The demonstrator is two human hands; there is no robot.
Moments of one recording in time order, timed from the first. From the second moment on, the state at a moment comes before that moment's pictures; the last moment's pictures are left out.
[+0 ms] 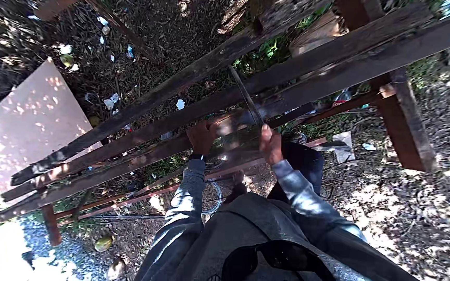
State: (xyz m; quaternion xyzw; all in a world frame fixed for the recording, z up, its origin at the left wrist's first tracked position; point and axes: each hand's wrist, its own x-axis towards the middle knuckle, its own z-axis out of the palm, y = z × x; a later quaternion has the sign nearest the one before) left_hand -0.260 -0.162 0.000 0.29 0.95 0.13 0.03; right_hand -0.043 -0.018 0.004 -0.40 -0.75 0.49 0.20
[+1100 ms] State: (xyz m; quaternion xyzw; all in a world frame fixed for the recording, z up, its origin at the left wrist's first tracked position) left_hand -0.251 -0.171 0.016 0.31 0.93 0.16 0.07; right_hand -0.026 -0.026 0.008 -0.41 -0.75 0.48 0.20
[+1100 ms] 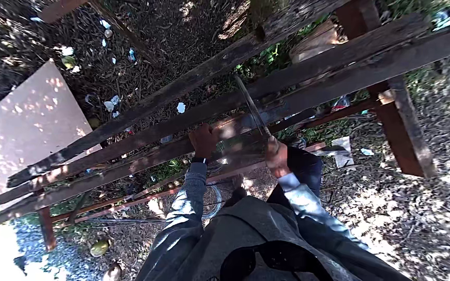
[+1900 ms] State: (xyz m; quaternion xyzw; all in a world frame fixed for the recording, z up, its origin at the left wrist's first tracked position) left_hand -0.253 -0.168 0.013 0.31 0.94 0.13 0.08; right_hand -0.054 -0.013 -0.005 -0.40 -0.75 0.49 0.22
